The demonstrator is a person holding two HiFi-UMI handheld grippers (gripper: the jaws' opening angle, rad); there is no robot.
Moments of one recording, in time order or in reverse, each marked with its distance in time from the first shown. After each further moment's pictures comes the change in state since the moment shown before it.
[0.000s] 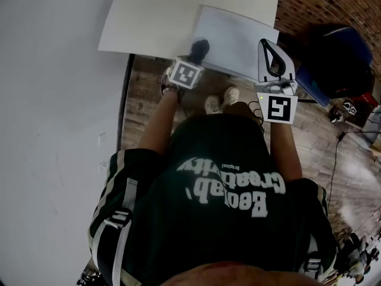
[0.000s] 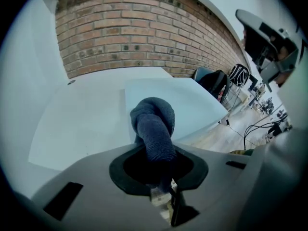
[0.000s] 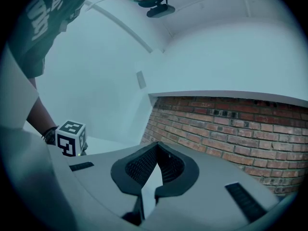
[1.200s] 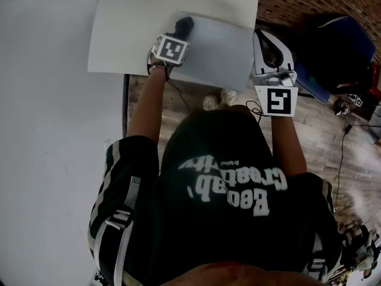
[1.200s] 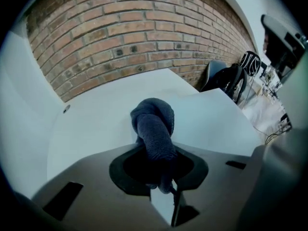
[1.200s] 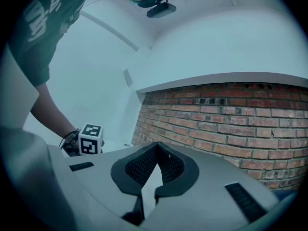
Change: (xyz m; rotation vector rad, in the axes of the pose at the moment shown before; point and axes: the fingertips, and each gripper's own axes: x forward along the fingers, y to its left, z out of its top) left arm 0.064 0.045 0.151 0.129 0.019 0.145; right arm 0.031 -0.114 -0.054 0.094 0.008 -0.012
